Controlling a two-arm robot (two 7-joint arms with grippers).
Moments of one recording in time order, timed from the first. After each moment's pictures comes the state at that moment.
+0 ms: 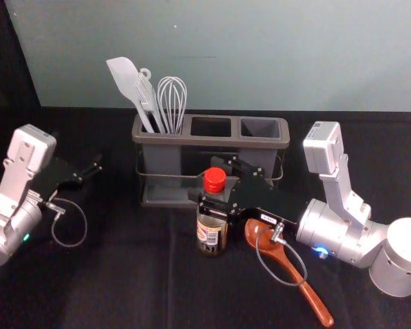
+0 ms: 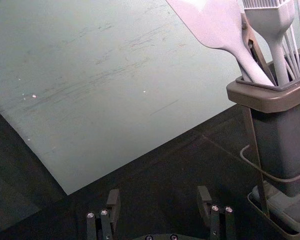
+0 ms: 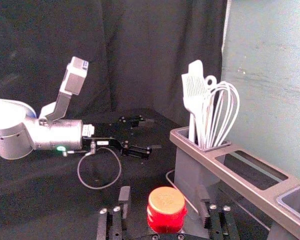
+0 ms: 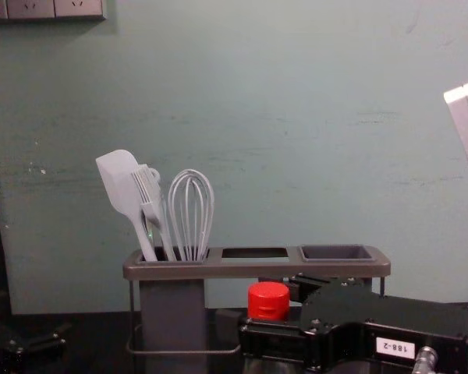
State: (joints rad) left arm -0.20 0.60 0.45 -1.41 -0.25 -0.12 0.03; right arm 0.27 0.46 -0.53 -1.55 0.41 -0.04 0.57
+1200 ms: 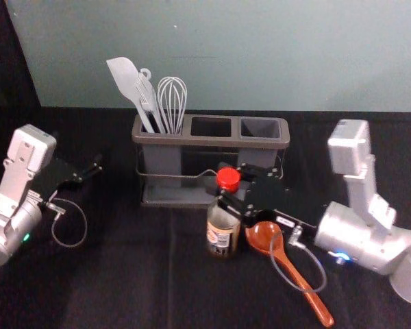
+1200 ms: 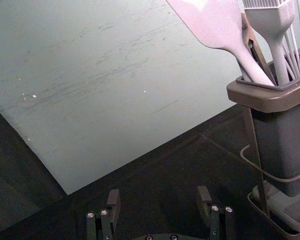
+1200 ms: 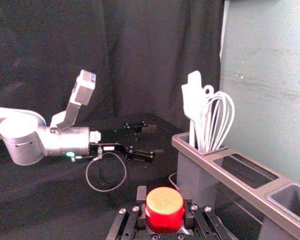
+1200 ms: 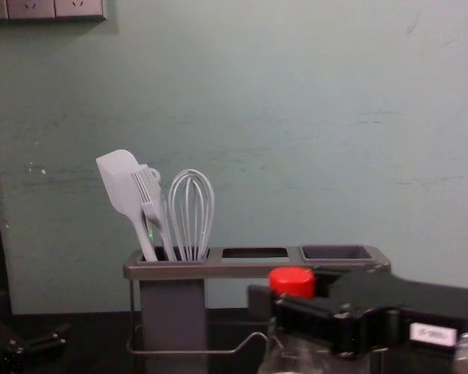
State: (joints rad) left arm -0.20 0.60 0.45 -1.41 -0.25 -0.12 0.03; right arm 0.21 0.51 -0.49 -1.65 0.46 -0.01 0.57
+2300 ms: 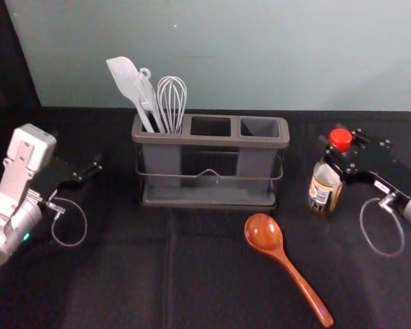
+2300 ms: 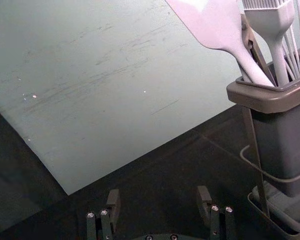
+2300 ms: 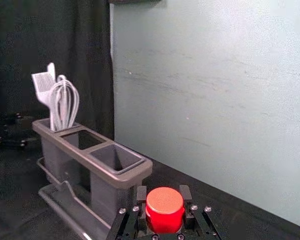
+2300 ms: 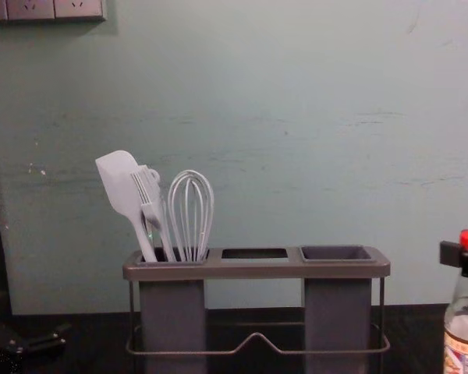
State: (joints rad) left arm -0.20 0.60 0.45 -1.41 -0.25 -0.12 0.03; right arm 0.11 0.58 -0.21 -1.59 0.45 -0.07 0.44
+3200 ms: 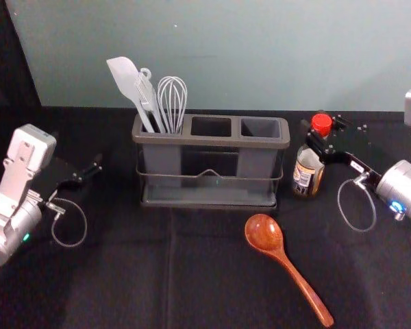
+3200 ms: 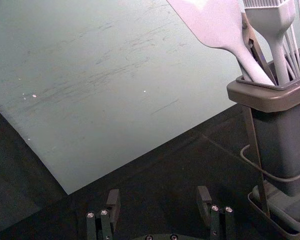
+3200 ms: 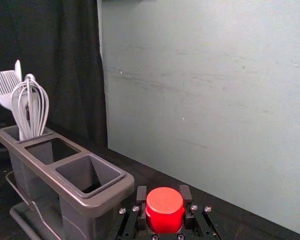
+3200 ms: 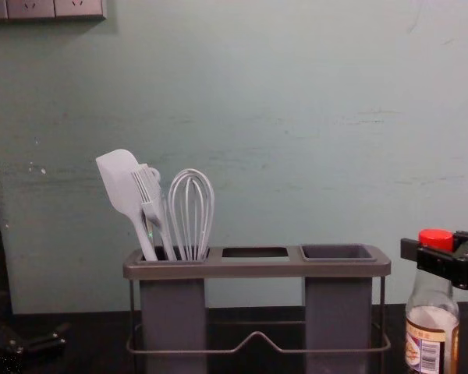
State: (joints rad) left arm -0.20 0.60 0.45 -1.41 -0.25 -0.12 0.03; right arm 0.29 0.45 -0.26 -1.37 0.39 -0.08 0.47
